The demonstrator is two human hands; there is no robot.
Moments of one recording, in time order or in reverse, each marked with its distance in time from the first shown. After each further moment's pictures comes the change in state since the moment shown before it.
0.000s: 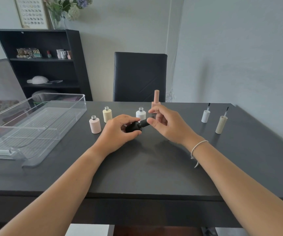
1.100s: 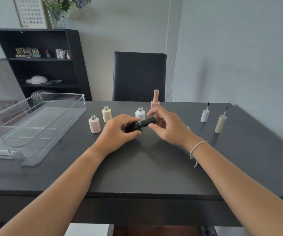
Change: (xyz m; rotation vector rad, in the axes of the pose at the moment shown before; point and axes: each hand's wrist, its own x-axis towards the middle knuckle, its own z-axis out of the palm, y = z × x) left_hand 0.000 -0.003 0.001 0.015 -0.006 0.023; right_hand -0.005 0.001 0.002 0.043 -0.047 -0.007
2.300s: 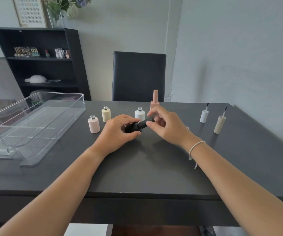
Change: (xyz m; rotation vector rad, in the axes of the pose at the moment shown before) left_hand 0.000 0.000 0.000 0.015 -0.015 0.001; right_hand 0.002 0.002 0.003 -0.025 0.046 0.016
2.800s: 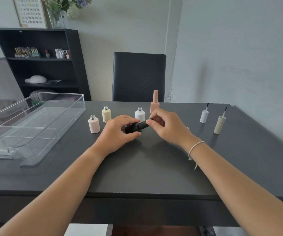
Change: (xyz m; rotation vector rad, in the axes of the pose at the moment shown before) left_hand 0.000 0.000 0.001 -0.005 -0.001 -0.005; right_hand 0.001 -0.001 0.001 -0.056 0.030 -0.001
